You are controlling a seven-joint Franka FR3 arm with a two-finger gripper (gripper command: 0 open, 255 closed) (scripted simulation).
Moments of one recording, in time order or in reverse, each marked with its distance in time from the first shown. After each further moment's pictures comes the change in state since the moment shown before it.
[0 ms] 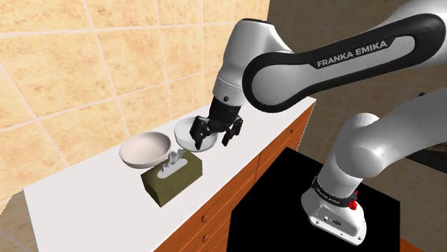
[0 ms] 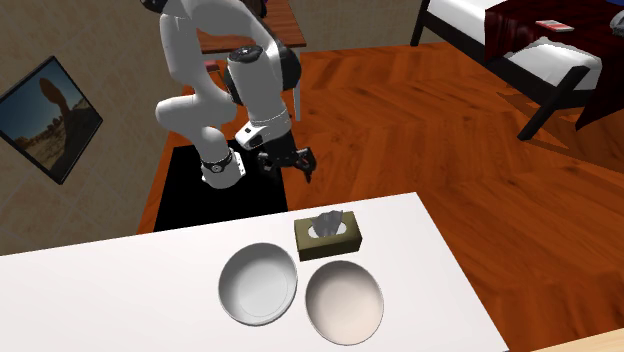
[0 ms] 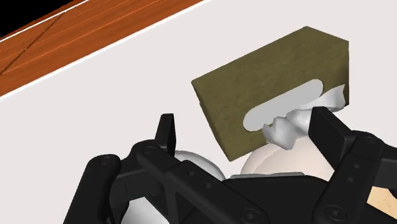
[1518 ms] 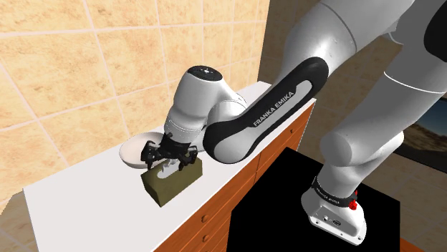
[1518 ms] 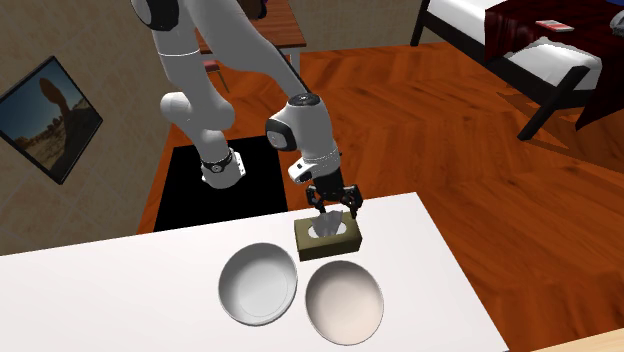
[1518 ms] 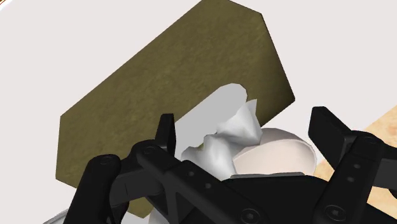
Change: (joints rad) arm -0.541 0.533 0.663 0.189 -0.455 0.526 0.648
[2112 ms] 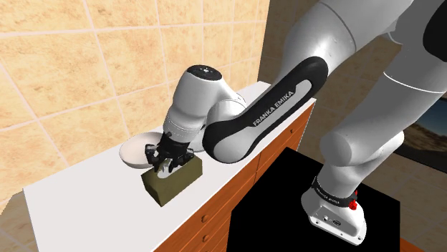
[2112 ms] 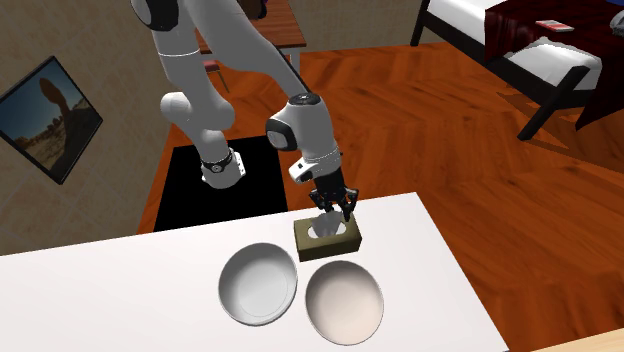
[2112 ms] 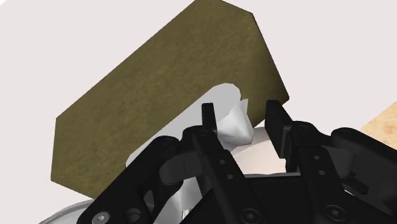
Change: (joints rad) arm -0.007 0.004 0.006 0.006 -0.009 0.003 0.008
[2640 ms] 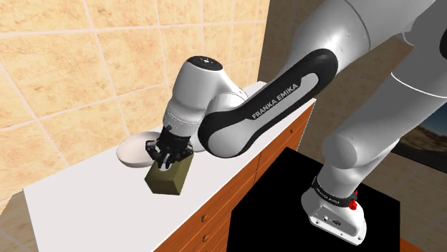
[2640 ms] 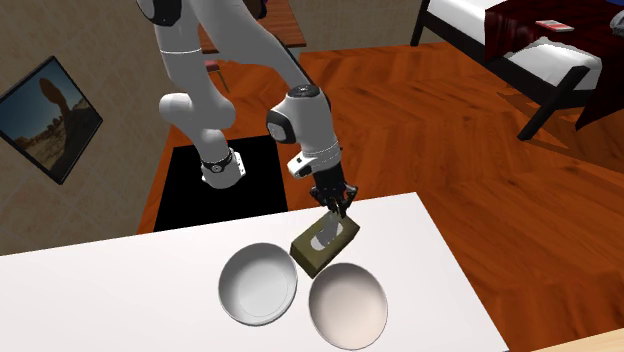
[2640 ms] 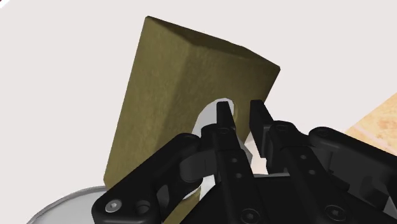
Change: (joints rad) arm 0.100 -0.068 -0.098 0.014 0.129 -0.064 -0.098
